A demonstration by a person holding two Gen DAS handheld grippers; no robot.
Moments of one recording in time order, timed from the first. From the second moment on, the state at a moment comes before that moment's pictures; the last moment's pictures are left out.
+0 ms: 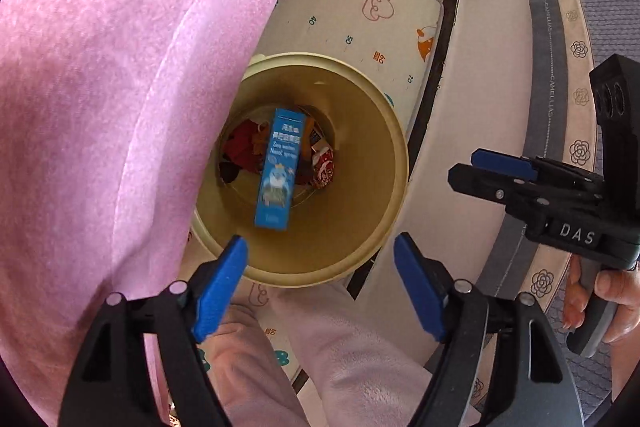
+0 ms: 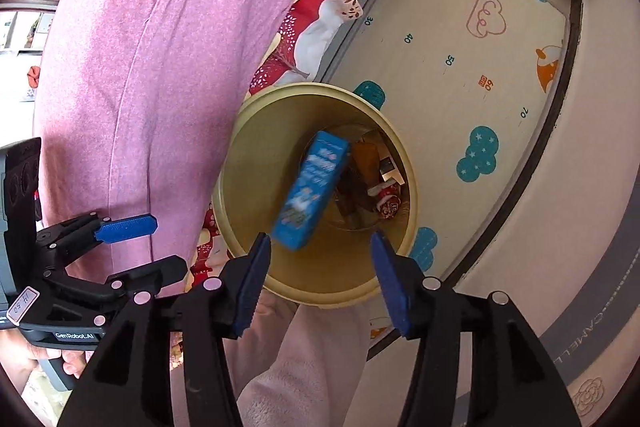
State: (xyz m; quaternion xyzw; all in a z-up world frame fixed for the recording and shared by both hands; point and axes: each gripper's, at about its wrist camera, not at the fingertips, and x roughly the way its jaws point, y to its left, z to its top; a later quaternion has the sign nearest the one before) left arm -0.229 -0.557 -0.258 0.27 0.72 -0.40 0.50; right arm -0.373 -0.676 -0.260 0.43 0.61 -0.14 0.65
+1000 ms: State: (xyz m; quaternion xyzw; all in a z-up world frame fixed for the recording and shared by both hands) left arm -0.185 -0.489 -0.176 0.15 0.69 -0.40 0.58; right arm -0.287 -0.613 -0.160 0.35 0.59 -0.08 0.72
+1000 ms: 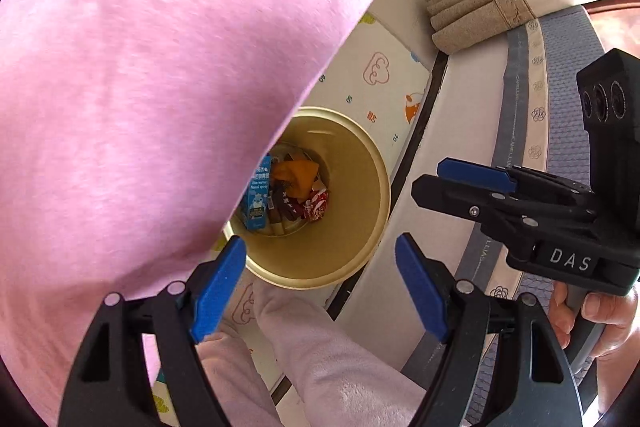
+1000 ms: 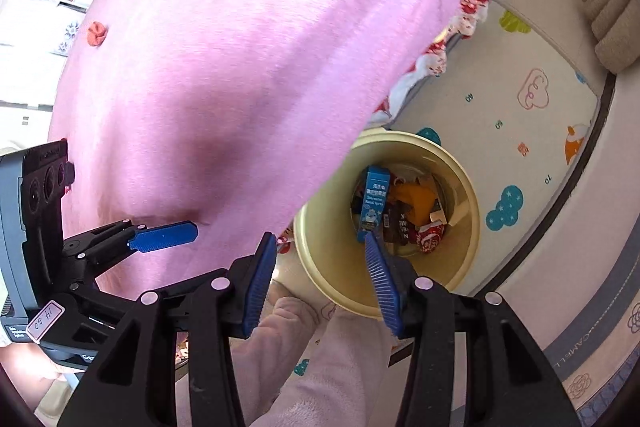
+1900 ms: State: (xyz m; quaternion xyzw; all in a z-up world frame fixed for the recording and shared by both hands) left arm 0.036 -0.066 -0.064 -0.04 0.63 -0.12 0.77; right arm 0.010 -0.276 -0.043 0.14 0.58 0.17 0.78
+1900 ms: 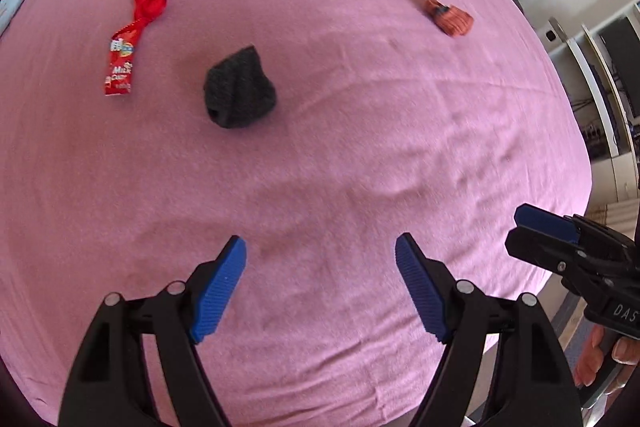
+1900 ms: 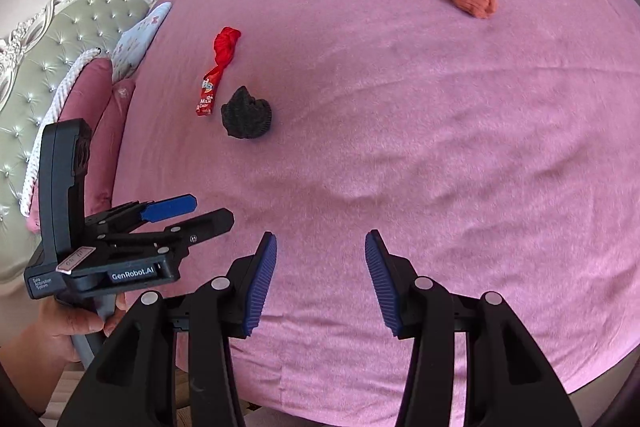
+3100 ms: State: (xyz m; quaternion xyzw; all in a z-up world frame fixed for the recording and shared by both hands) left arm 0.261 -0.186 -0.089 -0.14 0.61 -0.15 0.77; right arm 0.217 -0.423 -0.088 0.17 0.57 0.09 0.80
